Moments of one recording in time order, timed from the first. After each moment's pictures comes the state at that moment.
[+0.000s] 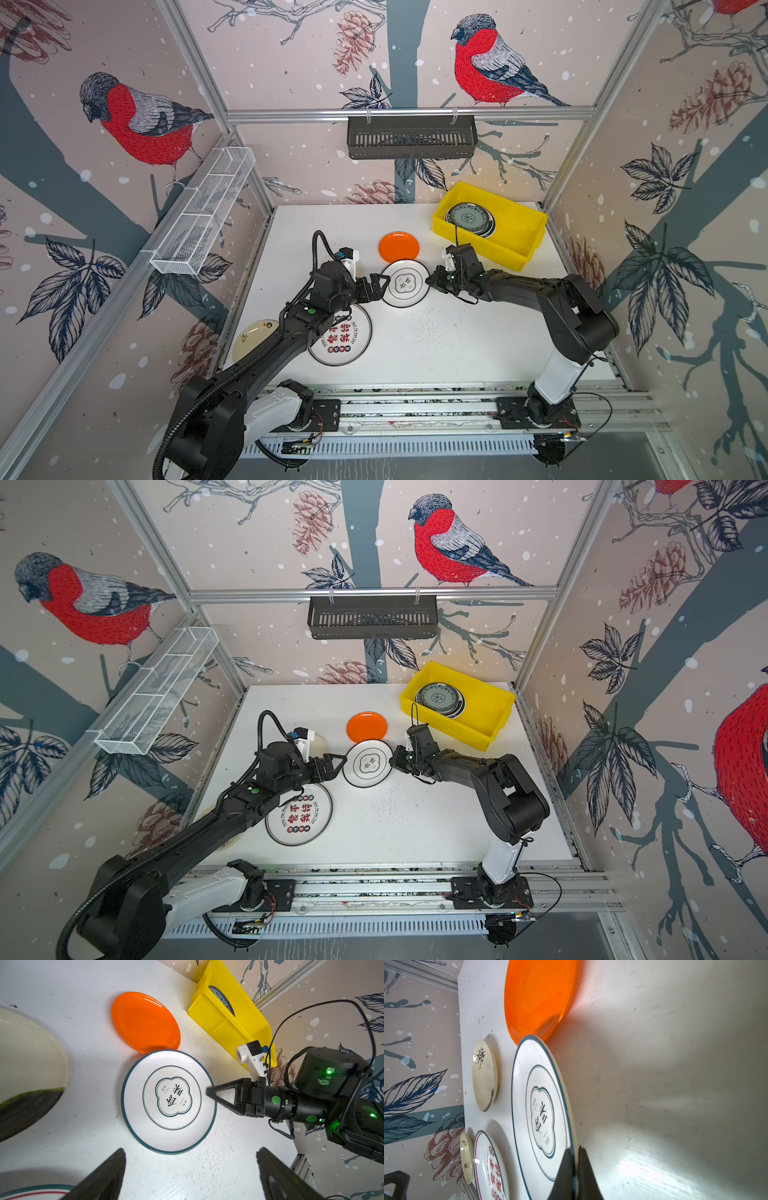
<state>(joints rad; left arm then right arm) -0.43 1.10 0.61 0.00 0.31 -0.61 0.52 1.75 0.93 0.03 -0.37 0.78</state>
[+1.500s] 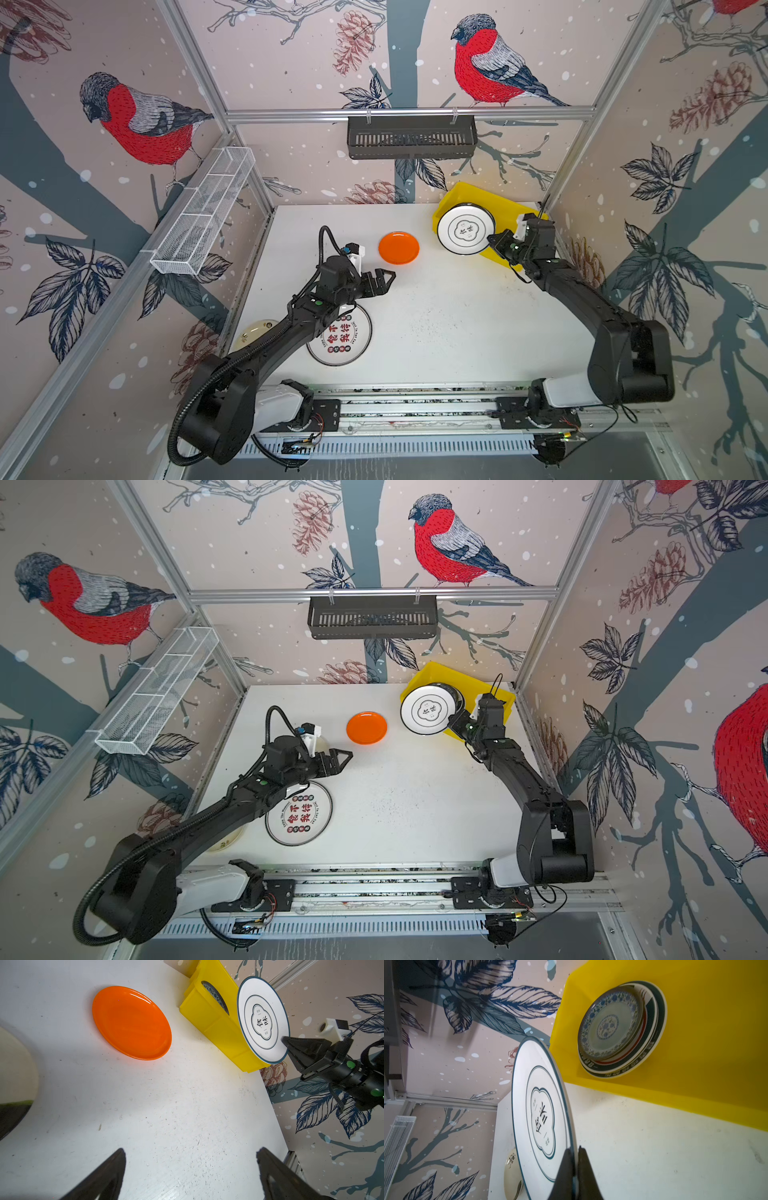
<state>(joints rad) -0.43 1.21 0.66 0.06 0.37 -0.63 0.05 1.46 0.96 0.00 -0.35 0.77</state>
